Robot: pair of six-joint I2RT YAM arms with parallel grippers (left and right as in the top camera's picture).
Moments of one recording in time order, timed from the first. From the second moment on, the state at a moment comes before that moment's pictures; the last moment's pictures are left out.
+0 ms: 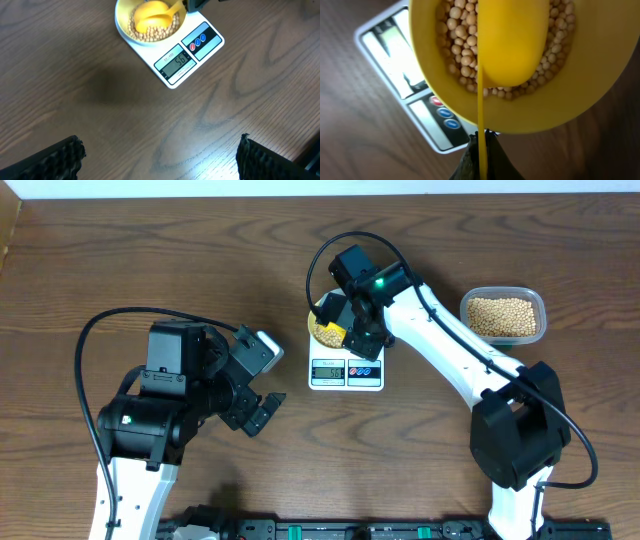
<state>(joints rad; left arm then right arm) -0.16 1.03 1.10 -1.07 0.36 0.54 0.60 2.02 1.70 -1.08 -0.02 -0.52</state>
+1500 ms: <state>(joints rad) -0.16 1.03 1.10 -1.07 0.36 0.54 0.48 2.06 1.75 -1.08 -0.17 -0.45</state>
